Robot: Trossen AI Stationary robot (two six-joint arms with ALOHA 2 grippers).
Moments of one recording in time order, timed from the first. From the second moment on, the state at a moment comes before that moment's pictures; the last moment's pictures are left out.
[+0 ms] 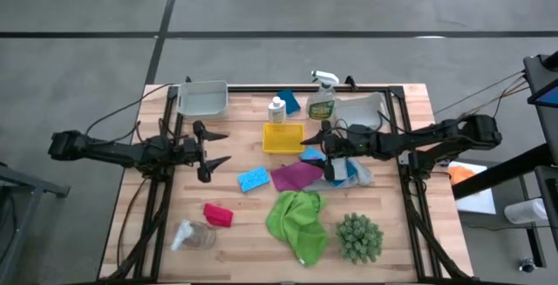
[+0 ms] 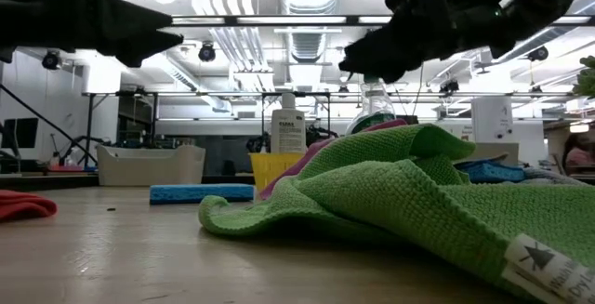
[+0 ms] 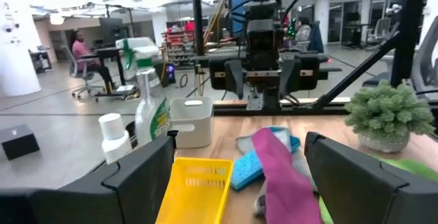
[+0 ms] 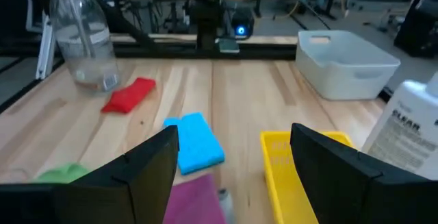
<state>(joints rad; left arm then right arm) -0.06 0.49 0.10 0.42 -0.25 0.10 -0.08 1.34 0.52 0.60 -0.08 0.00</state>
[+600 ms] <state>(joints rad) 0.04 0.49 0.04 0.41 -0.23 0.04 -0.08 1.31 0.59 0.18 -0.04 0.05</state>
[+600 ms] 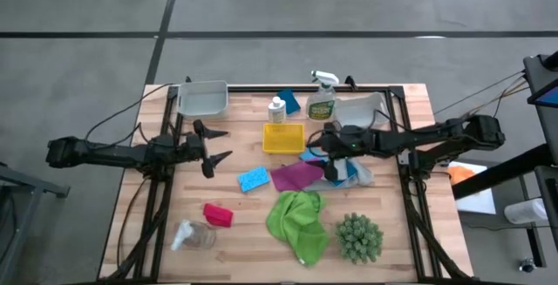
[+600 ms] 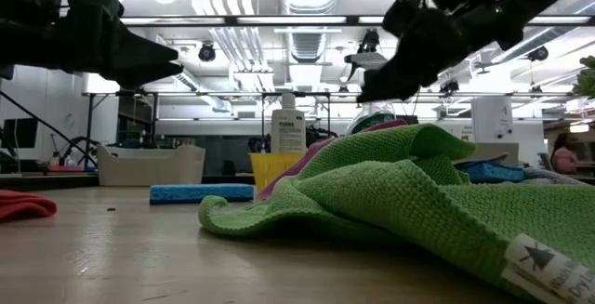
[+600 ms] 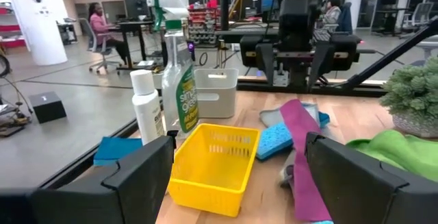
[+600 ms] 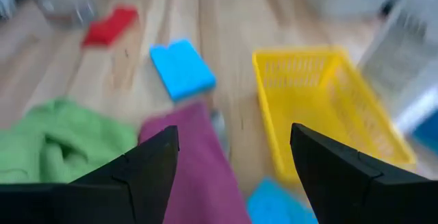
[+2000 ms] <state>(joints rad) 0.04 0.49 0.04 0.40 -0.23 0.05 -0.07 1.49 0.80 -0.26 -0.13 0.16</state>
